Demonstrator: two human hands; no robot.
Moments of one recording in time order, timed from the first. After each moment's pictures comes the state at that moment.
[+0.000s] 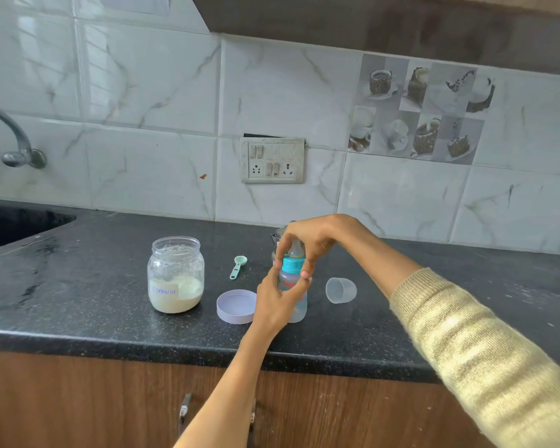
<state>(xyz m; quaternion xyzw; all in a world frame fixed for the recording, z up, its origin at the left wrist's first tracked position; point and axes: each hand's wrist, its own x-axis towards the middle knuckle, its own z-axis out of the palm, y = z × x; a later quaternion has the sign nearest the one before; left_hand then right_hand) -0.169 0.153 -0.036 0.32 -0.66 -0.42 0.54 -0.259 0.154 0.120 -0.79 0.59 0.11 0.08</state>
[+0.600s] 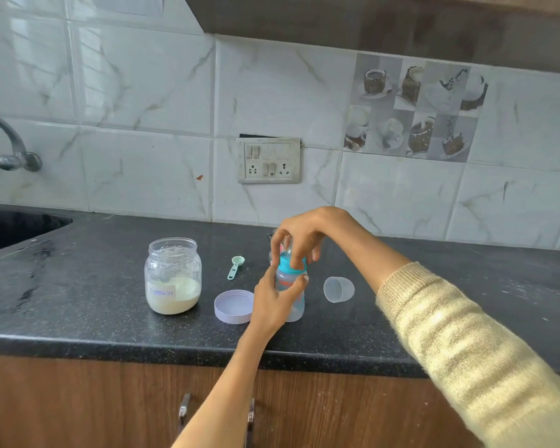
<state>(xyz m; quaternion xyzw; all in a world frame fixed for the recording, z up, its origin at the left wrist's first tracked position) -0.170 0.156 -0.037 0.32 -0.65 -0.41 0.55 -0.245 0.163 0.129 -0.73 0.67 0.10 0.11</state>
